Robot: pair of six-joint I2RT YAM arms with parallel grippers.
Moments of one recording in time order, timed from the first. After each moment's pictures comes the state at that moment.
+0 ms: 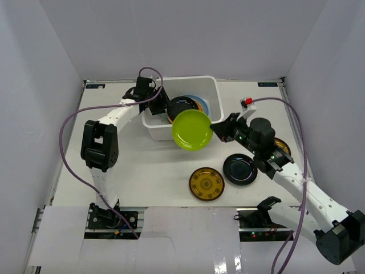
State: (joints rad) left arm -0.30 1.98 1.57 -0.34 0.26 -0.63; right arm 0.58 0.90 0.71 -0.01 -0.14 0.54
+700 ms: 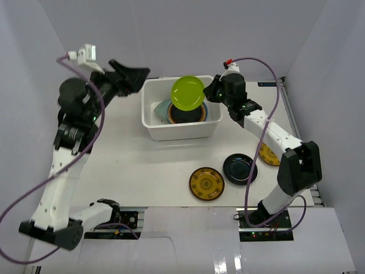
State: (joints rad) left arm -0.30 1.18 1.56 -0.27 0.20 -0.61; right arm 0.47 1.59 1.33 0.00 0.00 0.47
